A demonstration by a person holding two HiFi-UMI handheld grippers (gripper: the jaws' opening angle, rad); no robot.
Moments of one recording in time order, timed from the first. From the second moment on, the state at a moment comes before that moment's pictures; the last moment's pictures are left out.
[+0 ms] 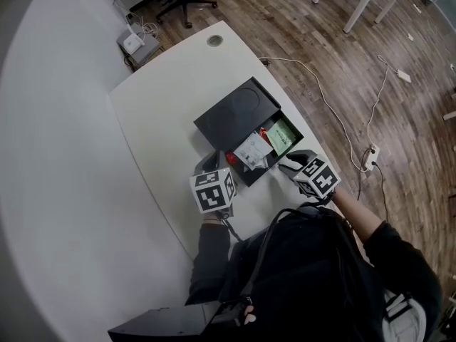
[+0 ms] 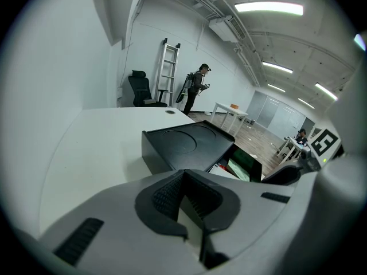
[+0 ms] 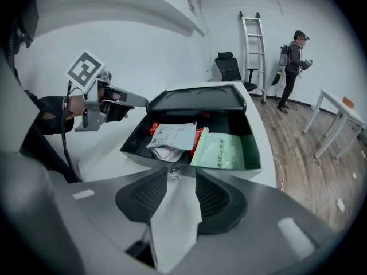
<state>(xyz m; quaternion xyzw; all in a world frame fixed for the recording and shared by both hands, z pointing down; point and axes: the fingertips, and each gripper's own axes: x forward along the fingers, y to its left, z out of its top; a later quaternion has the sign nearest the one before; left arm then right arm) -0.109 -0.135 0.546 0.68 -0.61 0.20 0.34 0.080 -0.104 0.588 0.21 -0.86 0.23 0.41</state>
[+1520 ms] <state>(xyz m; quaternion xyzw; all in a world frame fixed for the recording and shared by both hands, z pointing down) -0.130 -0.075 0.538 0.63 -0.66 0.12 0.40 0.000 -0.112 0.610 -0.19 -0.77 -0.19 0.58</state>
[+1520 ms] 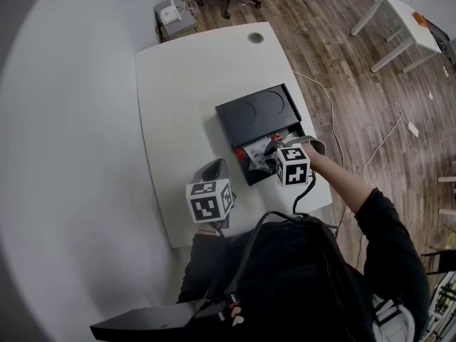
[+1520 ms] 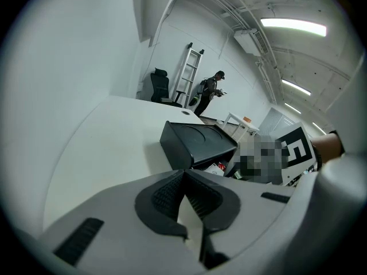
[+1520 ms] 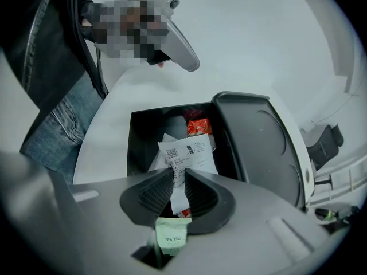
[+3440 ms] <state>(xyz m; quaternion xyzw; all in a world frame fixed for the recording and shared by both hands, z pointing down) -0.128 -0.058 0.541 0.62 -0.66 0.12 0.41 -0.127 -0.187 0.553 -0.11 -0.84 -0.18 0.50</state>
